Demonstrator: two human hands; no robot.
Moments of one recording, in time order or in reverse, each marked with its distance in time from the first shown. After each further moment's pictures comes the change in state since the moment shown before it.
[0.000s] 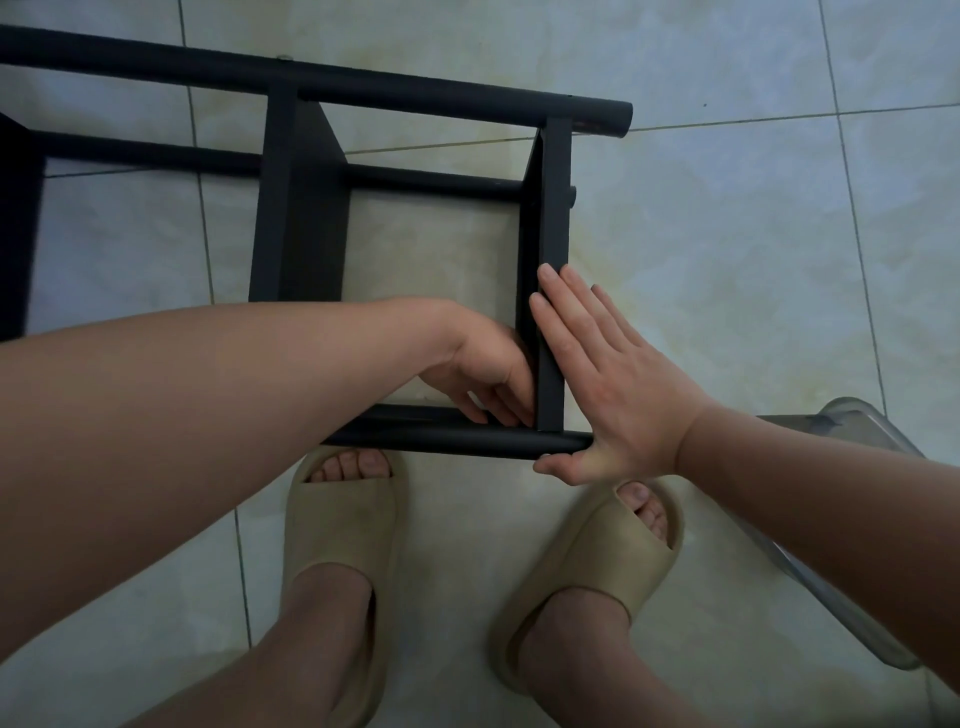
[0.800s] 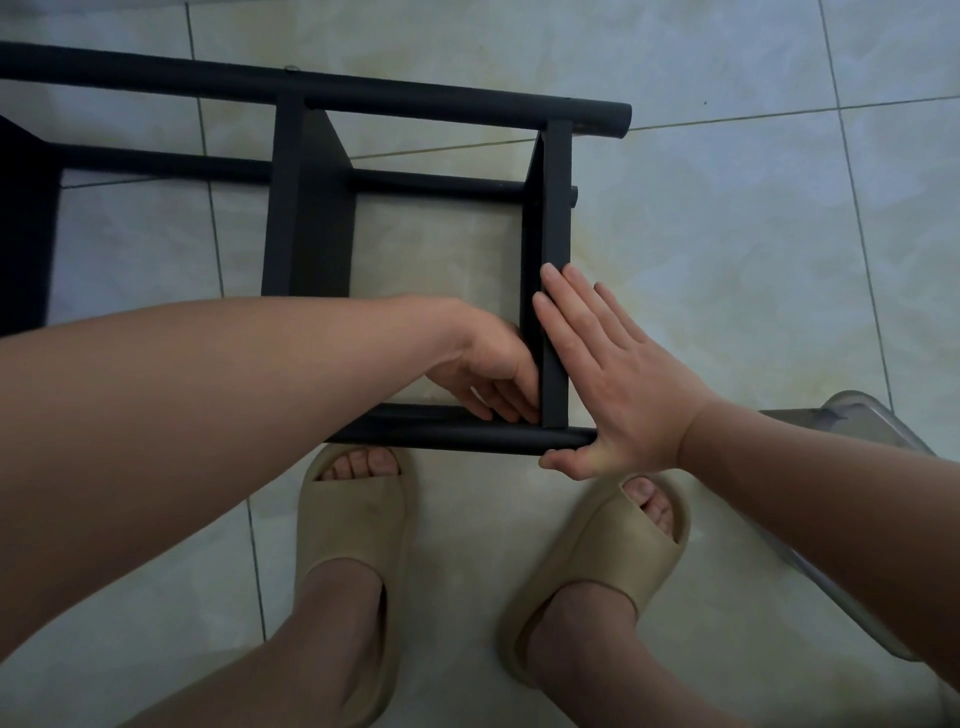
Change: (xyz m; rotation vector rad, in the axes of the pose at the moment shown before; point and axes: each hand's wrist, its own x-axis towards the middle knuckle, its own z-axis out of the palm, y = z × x) left_hand -0.004 0.003 0.002 -0.042 0.058 -0.061; right_hand 0.000 -0.001 -0.002 -0.026 -0.007 0.006
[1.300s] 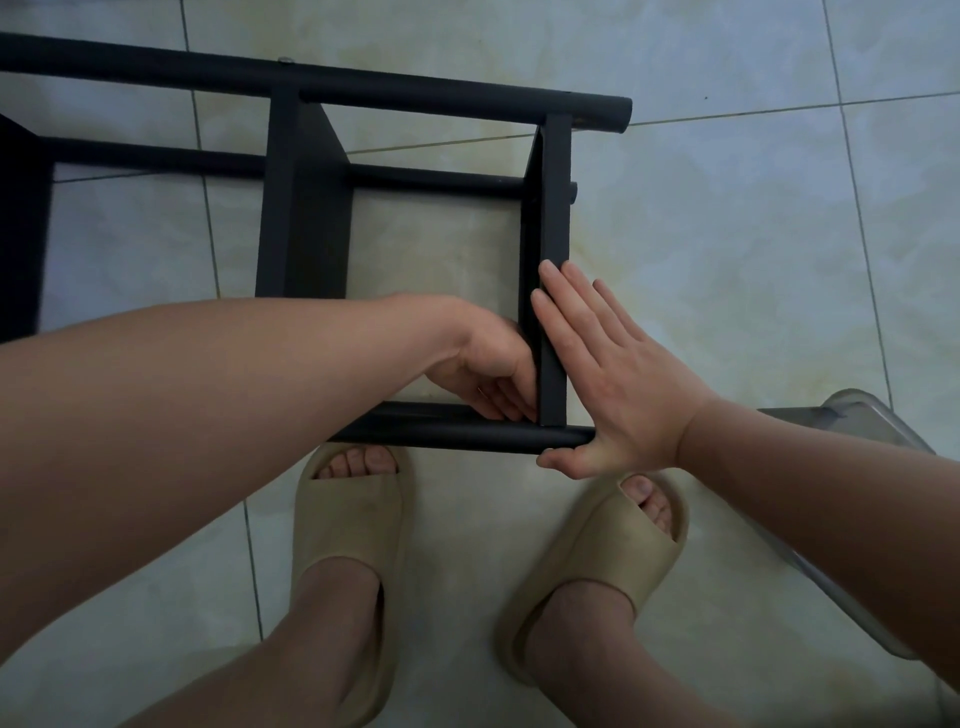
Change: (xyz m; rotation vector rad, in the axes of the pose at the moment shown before) left_hand 0.004 -0.001 0.002 -0.079 -0.012 0.044; right_hand 0.000 0.000 0.001 0.008 -0.001 -0.002
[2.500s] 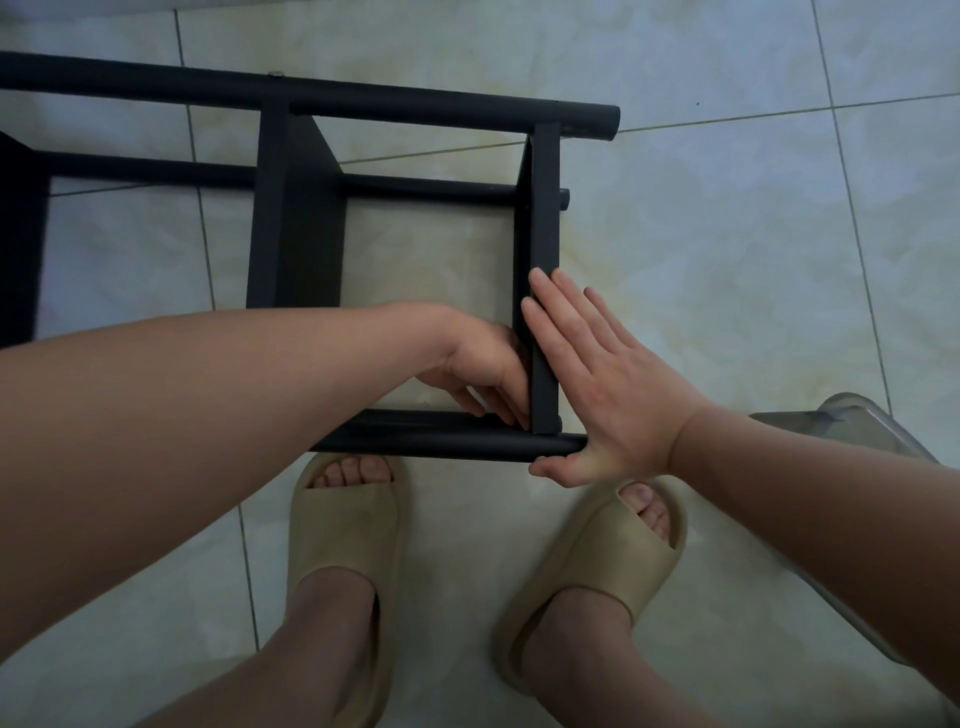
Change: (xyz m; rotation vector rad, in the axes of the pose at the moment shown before) left_hand 0.004 -0.002 -0.010 0.186 -0.014 0.062; right_hand 0.000 0.001 0.004 0.016 0.028 -0.005
